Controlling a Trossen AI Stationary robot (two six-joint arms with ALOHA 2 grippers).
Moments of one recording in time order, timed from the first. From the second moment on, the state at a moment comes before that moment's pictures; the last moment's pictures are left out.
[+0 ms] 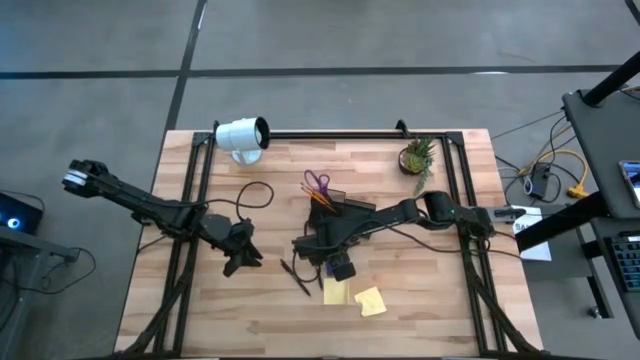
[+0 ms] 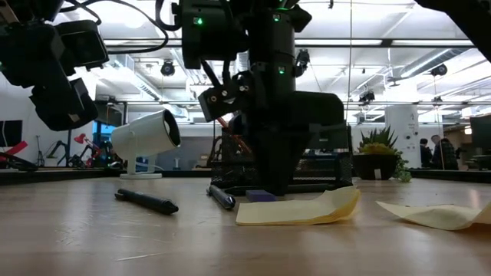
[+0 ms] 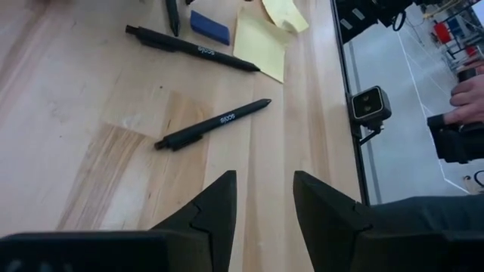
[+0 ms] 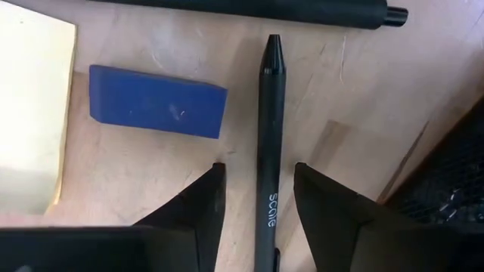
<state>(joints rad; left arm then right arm) -0.32 0.81 0.32 -0.06 0.12 -0.73 0.17 2.34 1.87 -1.11 0.05 -0.13</state>
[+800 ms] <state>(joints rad) -0.32 0.81 0.32 -0.02 0.12 -0.73 0.18 2.35 1.92 -1.16 0.07 -0.17</state>
